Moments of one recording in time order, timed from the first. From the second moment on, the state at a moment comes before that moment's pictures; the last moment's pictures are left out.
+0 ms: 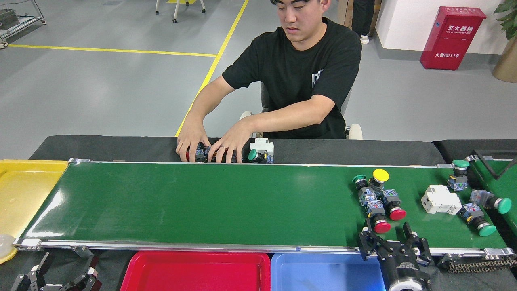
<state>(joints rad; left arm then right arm) 0.30 0.10 0.50 -1.71 -1.38 -0.52 0.04 -0.02 -0.07 0.07 -1.45 1.32 0.18 0.05</state>
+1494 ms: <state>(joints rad) 0.30 0.10 0.50 -1.71 -1.38 -0.52 0.04 -0.09 -0.05 0.58 -1.60 1.34 0.15 0.06</state>
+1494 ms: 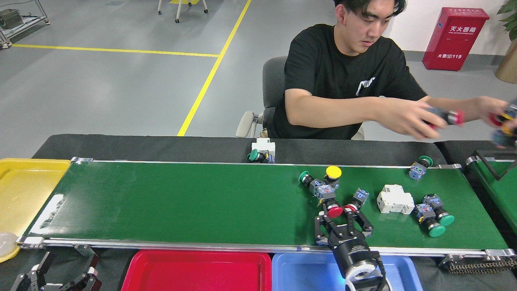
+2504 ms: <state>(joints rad) 0.15 0.11 0.24 -1.74 -1.39 -0.65 -0.02 0.06 0.03 0.50 -1.59 1.35 0.58 -0.13</state>
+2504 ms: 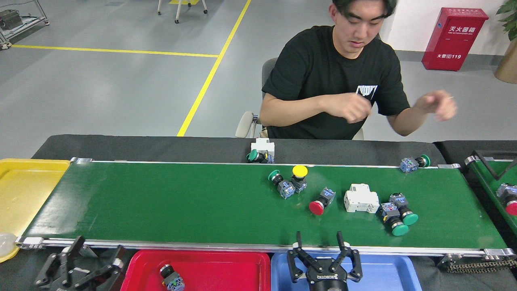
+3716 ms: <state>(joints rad) -0.39 -0.10 -0.25 -1.13 -1.63 -0.20 -0.15 -0.38 0.15 0.59 -1.08 1.25 0.41 -0.01</state>
